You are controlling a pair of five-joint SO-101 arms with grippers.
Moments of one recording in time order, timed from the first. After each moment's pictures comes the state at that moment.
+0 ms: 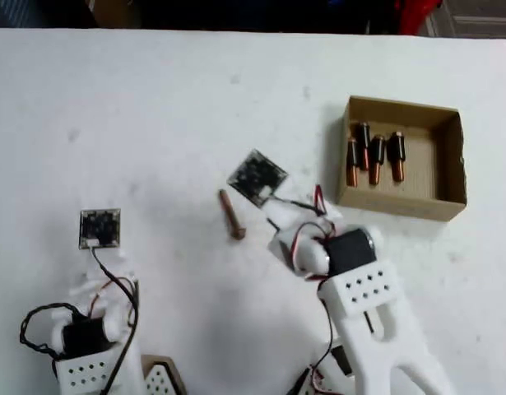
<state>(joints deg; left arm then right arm) -19.0 -104.3 97.1 75.4 -6.5 -23.4 -47.4 49.1 66.4 32.1</state>
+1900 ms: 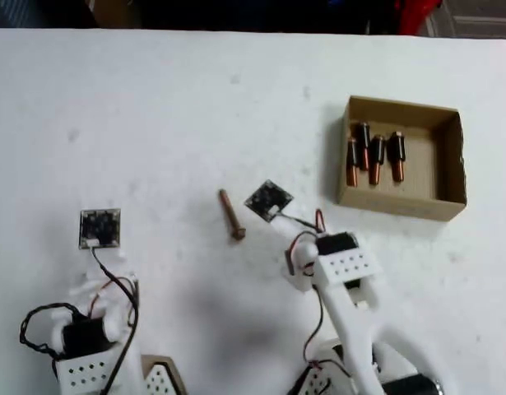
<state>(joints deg) -19.0 -104.3 97.1 75.4 -6.5 -18.3 -30.3 63.2 52.0 34.0</state>
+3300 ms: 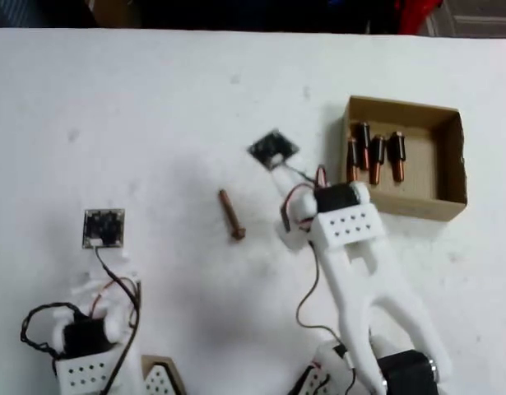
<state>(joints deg) -17.5 -104.3 97.1 75.4 -6.5 -18.1 -23.3 34.7 70.6 26.1</state>
